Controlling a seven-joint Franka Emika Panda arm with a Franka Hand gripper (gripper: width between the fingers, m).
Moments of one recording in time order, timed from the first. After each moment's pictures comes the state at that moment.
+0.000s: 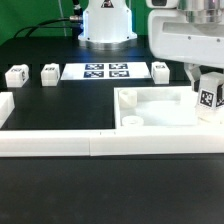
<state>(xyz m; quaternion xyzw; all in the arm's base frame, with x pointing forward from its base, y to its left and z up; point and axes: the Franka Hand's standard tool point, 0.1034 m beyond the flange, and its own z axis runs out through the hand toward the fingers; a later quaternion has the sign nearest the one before) 0.626 0.118 0.069 -0.83 0.55 0.02 0.05</state>
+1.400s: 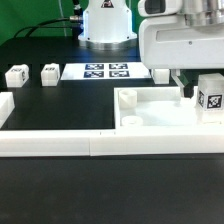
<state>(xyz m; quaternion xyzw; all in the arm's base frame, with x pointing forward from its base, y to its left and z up) 0.637 0.122 0.069 -0.97 0.23 -0.03 0.08</state>
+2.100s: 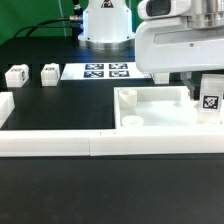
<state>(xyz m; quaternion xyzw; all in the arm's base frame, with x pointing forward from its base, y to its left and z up) 0.632 0.116 0.063 -0.98 0.20 -0.03 0.07</state>
